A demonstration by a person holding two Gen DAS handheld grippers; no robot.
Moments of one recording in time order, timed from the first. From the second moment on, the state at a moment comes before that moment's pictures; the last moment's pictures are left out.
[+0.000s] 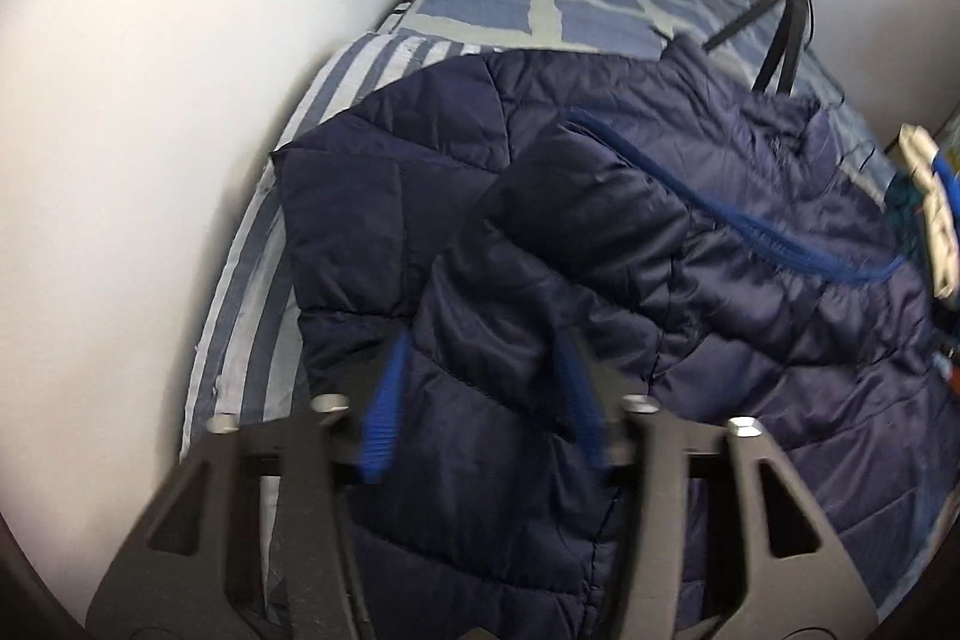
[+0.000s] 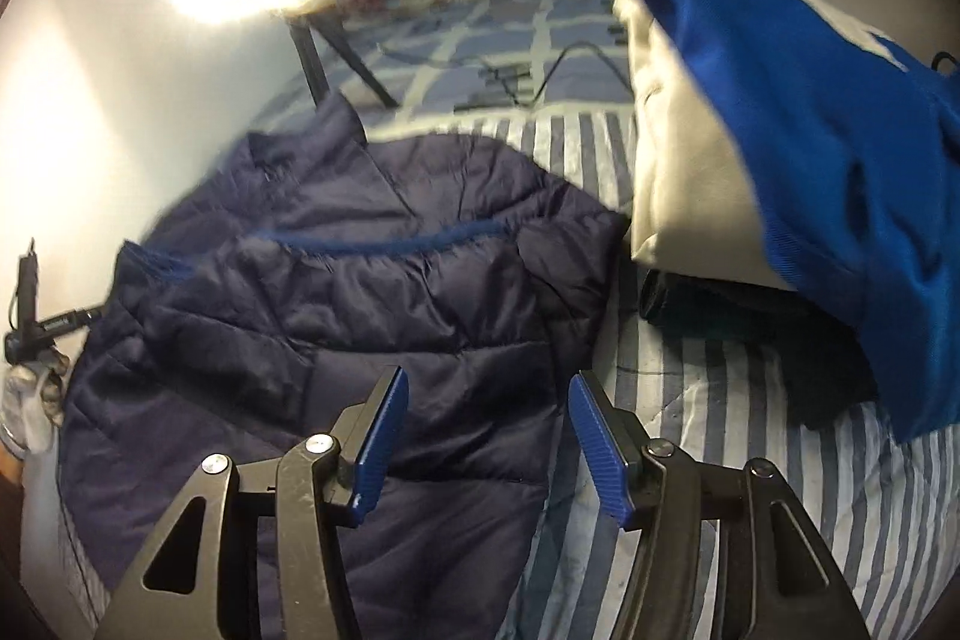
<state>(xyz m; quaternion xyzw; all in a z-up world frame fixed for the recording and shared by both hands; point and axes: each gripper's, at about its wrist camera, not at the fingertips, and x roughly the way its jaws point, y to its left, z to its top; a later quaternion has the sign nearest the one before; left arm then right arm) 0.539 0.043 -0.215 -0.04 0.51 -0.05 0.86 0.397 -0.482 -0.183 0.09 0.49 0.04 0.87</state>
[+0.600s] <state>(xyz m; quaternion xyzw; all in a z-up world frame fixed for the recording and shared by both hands) 0.545 0.034 -0.140 0.01 0.41 -0.05 0.91 0.383 -0.453 -0.116 -0.04 0.39 -0.03 0.92</state>
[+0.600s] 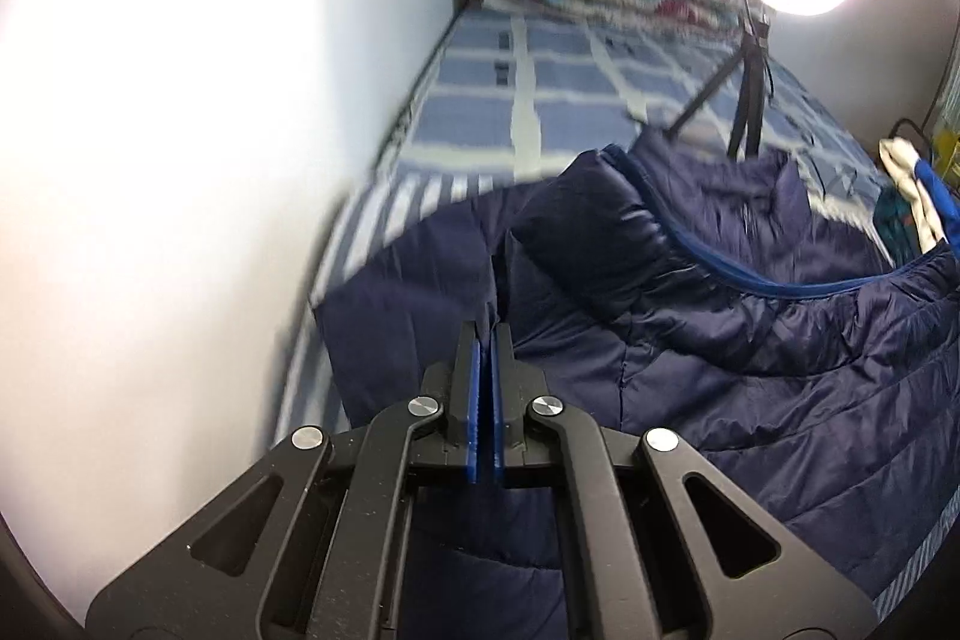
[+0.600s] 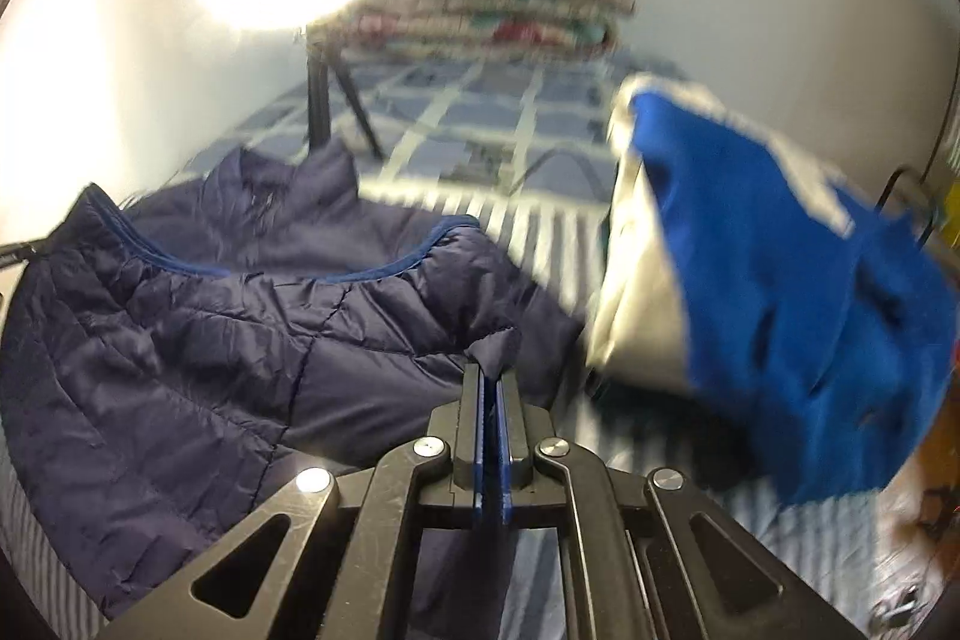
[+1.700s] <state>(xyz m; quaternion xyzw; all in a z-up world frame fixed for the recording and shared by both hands) 0.564 -0.052 -0.166 0.01 0.41 -0.06 0.91 0.395 -0.454 -0.139 -0.03 0.38 -0.10 0.92</state>
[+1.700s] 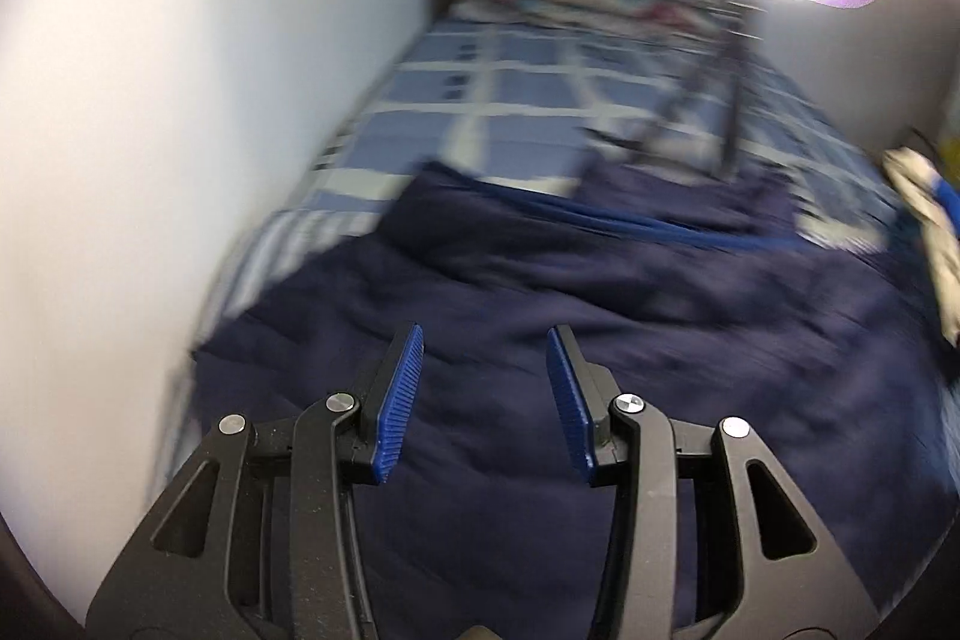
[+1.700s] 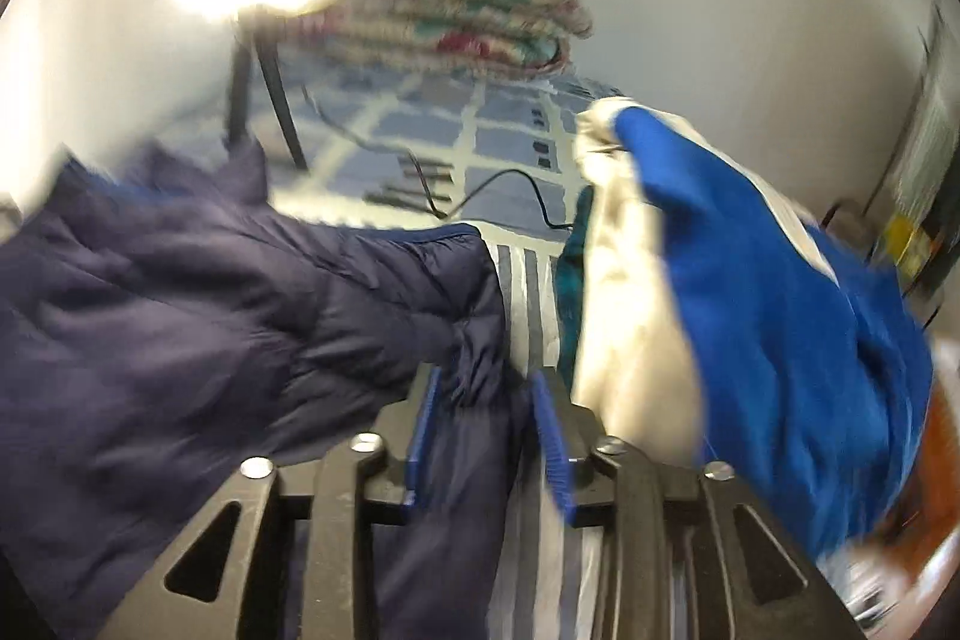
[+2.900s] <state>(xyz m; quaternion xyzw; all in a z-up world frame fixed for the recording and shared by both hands) 0.573 -0.187 -0.224 0.04 0.44 -0.08 0.89 0.222 -0.433 -0.211 0.31 0.47 0.02 0.83</state>
